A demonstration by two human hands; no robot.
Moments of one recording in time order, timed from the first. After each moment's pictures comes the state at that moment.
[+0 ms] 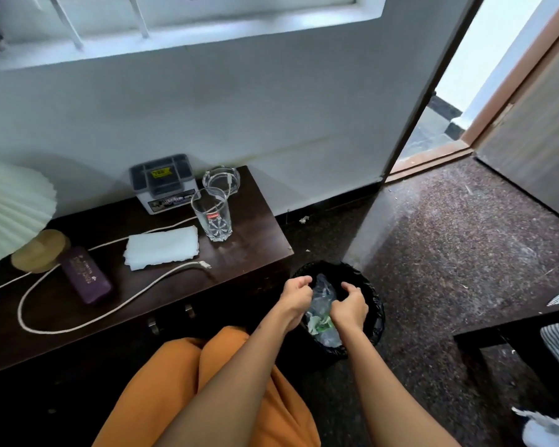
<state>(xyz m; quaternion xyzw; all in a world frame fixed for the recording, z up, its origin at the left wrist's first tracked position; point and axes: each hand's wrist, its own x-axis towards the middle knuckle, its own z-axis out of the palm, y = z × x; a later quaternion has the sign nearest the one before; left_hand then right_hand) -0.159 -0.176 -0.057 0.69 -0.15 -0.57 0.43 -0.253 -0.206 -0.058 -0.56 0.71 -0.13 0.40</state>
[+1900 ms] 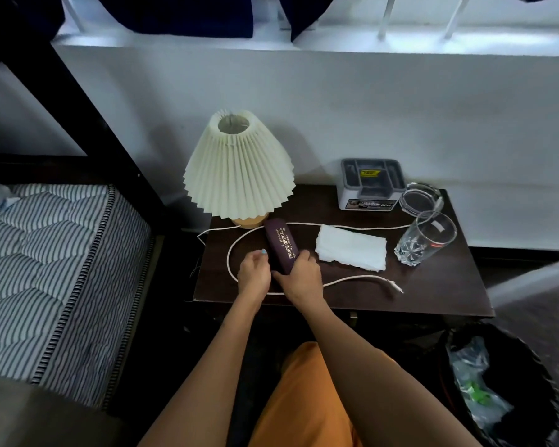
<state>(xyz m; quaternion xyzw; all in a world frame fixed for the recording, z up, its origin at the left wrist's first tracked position) 0.166 0.066 -0.035 0.80 0.09 -0.26 0.53 0.113 -0.009 -0.033 -0.83 0.40 0.04 0.38</state>
